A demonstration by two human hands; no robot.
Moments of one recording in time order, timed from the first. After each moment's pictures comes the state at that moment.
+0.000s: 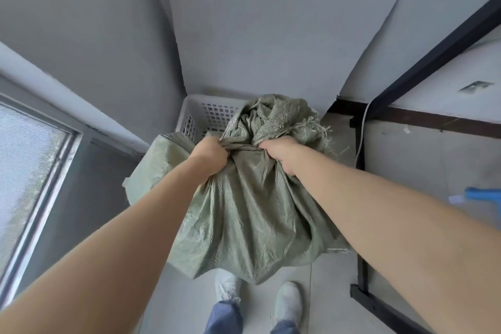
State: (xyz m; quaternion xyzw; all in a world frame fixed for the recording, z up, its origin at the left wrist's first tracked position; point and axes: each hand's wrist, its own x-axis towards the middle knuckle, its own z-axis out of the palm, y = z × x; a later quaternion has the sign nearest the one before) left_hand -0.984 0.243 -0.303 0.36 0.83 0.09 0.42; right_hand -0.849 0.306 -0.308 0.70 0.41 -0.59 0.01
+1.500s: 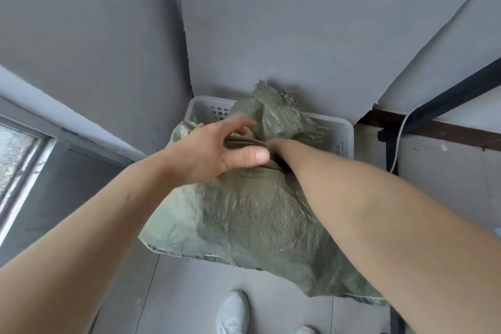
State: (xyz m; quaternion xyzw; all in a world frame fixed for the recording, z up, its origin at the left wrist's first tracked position) left_hand -1.050 0.265 -0.315 0.56 0.66 0.14 0.49; right_hand -0.921 0.401 -0.485 0.53 0.66 -0.41 0.34
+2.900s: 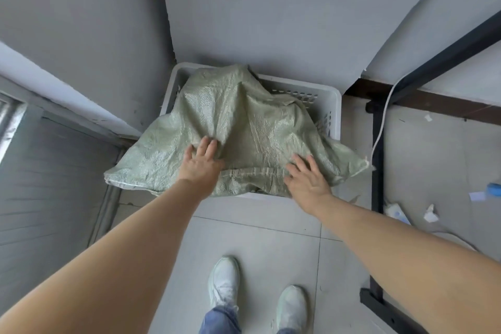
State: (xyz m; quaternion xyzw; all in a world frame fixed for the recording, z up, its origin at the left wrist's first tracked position) left_hand -1.009 0.210 -0.472 0.65 0.70 -0.23 0.19; right_hand -0.783 0.272 -0.495 0.35 0.86 -0.07 0.36
